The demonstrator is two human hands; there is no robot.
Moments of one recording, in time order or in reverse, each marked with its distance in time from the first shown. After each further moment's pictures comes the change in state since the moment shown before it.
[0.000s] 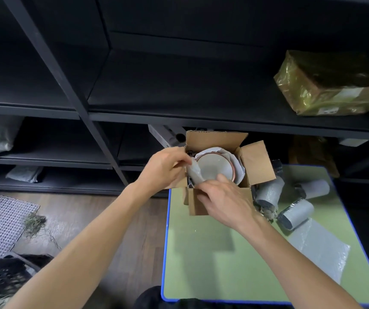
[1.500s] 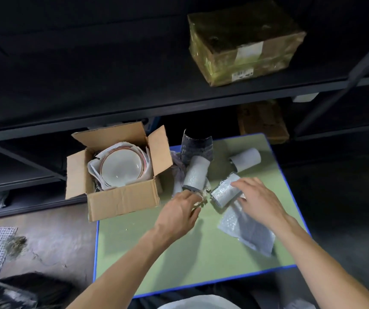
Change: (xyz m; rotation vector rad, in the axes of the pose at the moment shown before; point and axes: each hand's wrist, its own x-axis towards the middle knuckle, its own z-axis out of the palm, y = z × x) left_hand 0.000 0.183 0.237 0.106 -0.435 -0.117; right_hand -0.178 0.284 0.006 0.165 -0.093 0.431
